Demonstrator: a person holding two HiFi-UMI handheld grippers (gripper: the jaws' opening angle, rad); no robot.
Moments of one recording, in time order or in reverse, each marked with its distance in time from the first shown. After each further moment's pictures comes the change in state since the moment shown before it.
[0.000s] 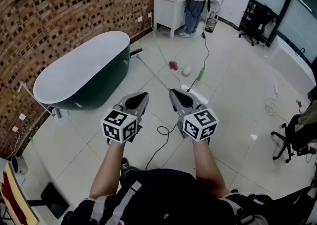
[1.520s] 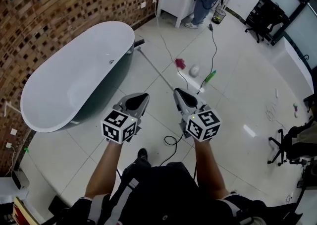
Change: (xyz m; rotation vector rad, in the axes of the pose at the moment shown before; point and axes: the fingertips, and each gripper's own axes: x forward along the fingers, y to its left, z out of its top) left arm 0.115 0.301 -0.012 -0.105 0.086 -0.090; right arm 0.306 -0.091 -0.027 0.050 0.160 -0.089
